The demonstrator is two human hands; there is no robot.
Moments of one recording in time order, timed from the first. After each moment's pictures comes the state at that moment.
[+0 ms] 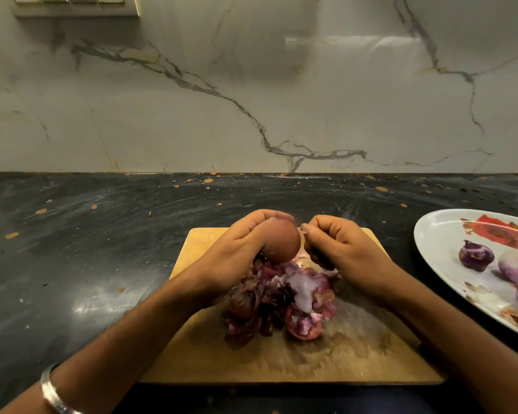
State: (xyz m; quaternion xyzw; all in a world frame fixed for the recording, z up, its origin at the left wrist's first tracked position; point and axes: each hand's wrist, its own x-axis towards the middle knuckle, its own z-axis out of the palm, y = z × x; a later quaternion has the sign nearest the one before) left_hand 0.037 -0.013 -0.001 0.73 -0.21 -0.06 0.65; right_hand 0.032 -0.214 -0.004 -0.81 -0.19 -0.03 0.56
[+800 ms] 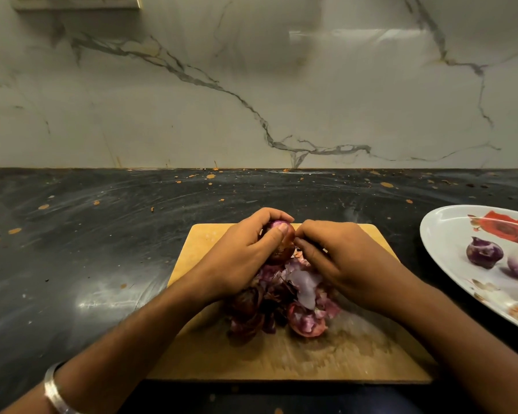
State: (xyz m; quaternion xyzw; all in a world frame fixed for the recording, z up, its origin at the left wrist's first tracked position) left_hand 0.038 -0.015 -0.002 0.82 -0.23 0.01 0.52; right_hand 0.020 -0.209 0.001 -0.90 -0.31 -0.17 0.23
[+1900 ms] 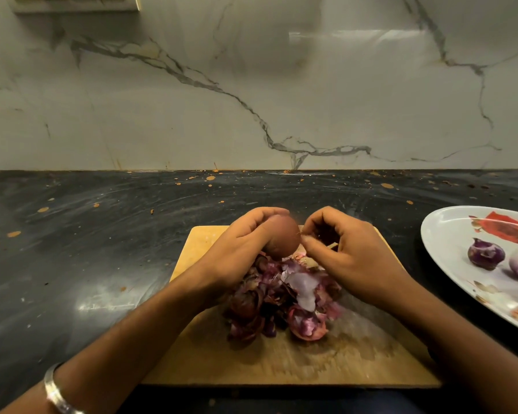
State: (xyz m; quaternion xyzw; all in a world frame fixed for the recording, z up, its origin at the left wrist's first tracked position) left_hand 0.043 -0.015 -0.004 0.74 -0.17 -0.06 0.65; right_hand 0.020 -0.208 0.000 -0.88 -0.18 -0.17 0.41
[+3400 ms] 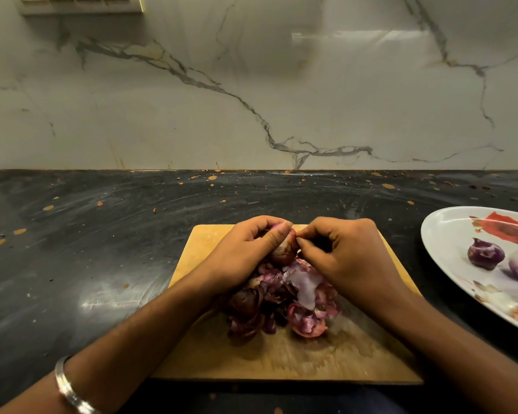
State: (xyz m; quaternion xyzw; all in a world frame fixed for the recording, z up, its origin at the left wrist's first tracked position) left_hand 0.041 -0.018 -0.009 0.74 -0.18 -0.07 0.64; right_hand 0.018 -0.201 -0.005 -0.87 -0.20 -0.28 0.35
